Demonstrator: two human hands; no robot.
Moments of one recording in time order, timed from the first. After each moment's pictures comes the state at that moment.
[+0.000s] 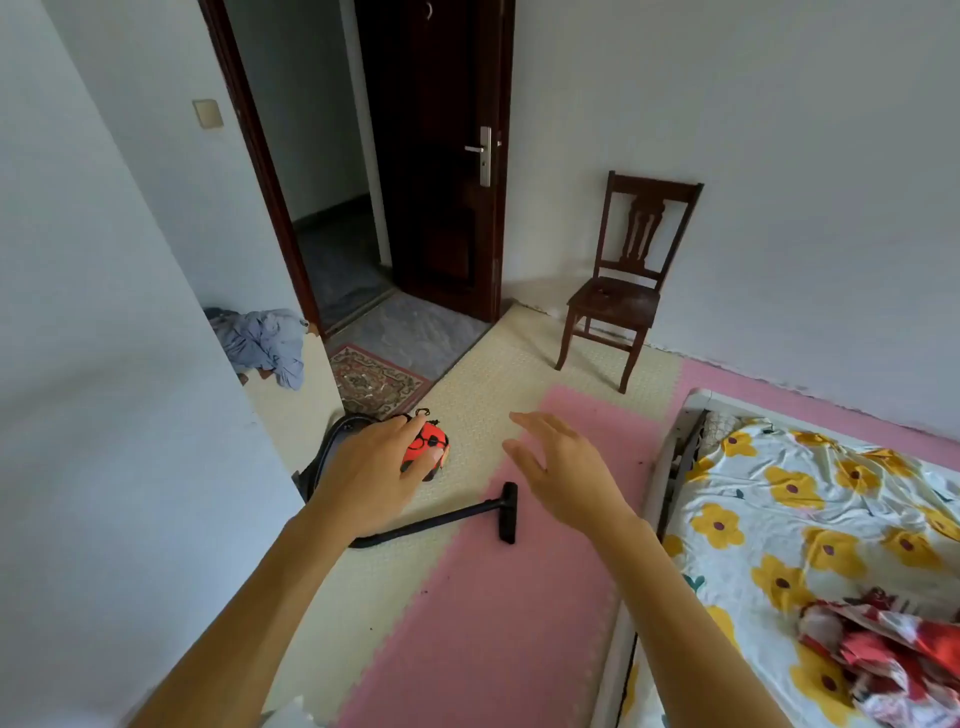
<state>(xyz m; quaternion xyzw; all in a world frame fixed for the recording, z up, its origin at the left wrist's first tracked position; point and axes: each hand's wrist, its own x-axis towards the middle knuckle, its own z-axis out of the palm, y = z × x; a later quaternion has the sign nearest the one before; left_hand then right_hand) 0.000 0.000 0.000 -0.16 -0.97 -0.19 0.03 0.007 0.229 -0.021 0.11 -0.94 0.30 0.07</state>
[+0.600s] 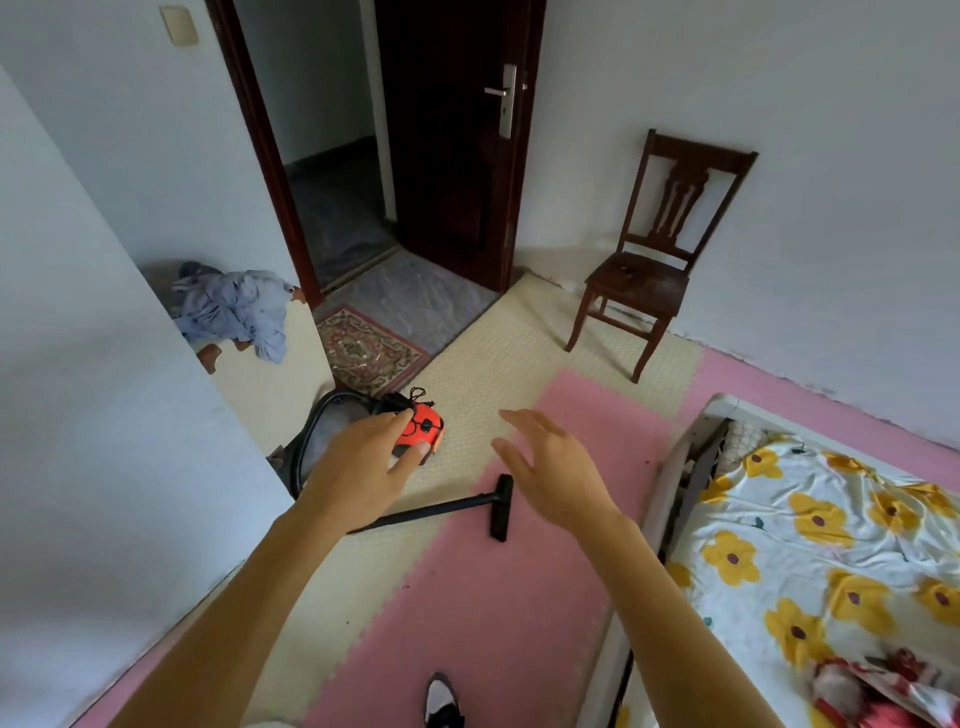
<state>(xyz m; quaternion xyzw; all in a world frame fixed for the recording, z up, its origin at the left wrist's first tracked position) -0.146 0.013 -0.057 -0.10 -0.97 -0.24 0.02 -0.148 0.241 -0.063 0.12 -0.95 0.28 0.02</state>
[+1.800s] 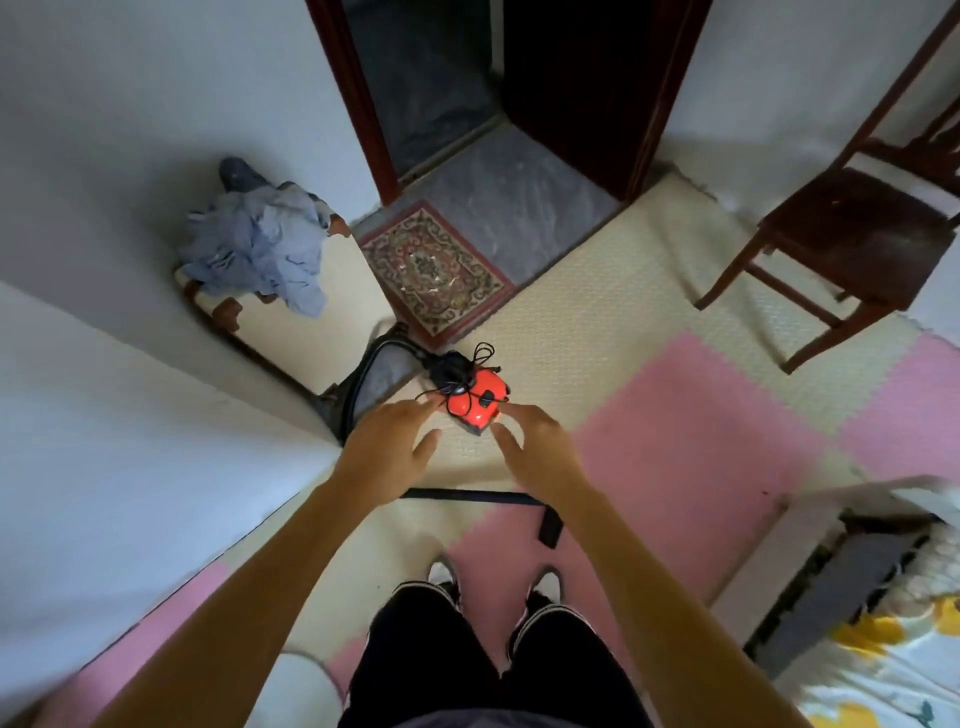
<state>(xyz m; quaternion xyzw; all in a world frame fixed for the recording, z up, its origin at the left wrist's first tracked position) -0.505 0.015 -0.174 0.00 -0.98 -0.17 -0.09 -0.554 0.210 -0.221 0.13 -0.90 0.37 -0.19</state>
